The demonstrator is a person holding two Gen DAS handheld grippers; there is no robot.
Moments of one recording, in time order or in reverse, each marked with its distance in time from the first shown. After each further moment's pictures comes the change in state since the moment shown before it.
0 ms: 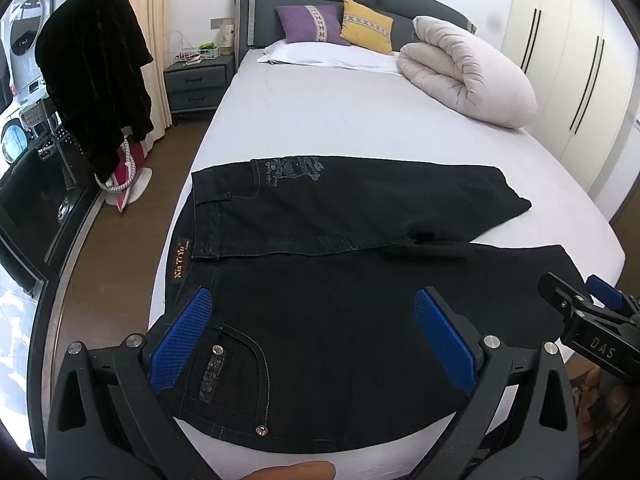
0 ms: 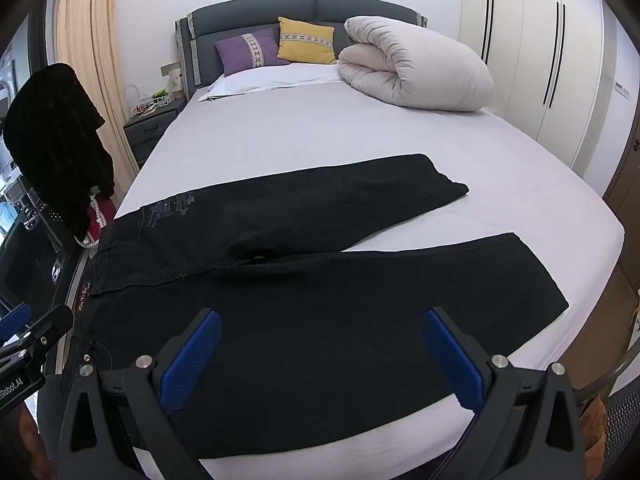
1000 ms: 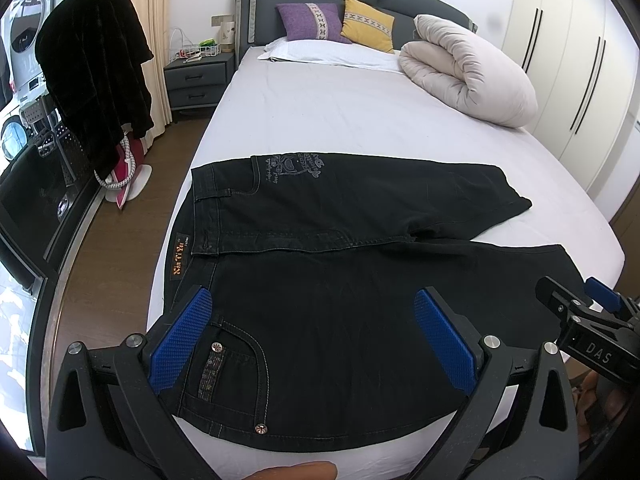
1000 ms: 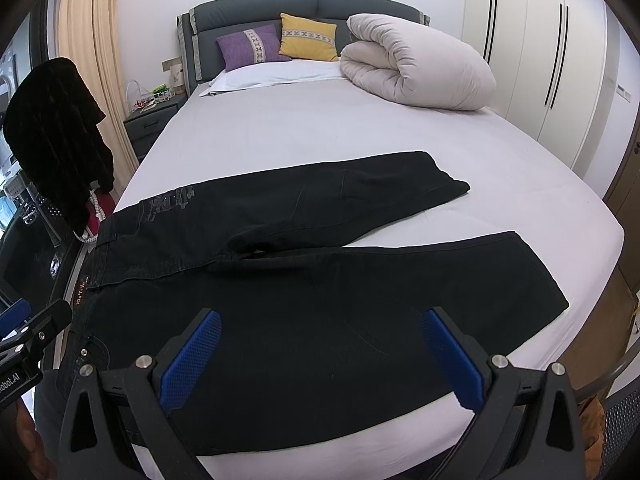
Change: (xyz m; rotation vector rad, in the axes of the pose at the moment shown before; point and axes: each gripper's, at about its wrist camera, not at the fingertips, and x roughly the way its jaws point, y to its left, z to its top) left arm 0.002 -0.002 0.000 -0.002 0.006 -0.001; right arm 0.002 0.001 -0.003 -0.011 0.010 -0.001
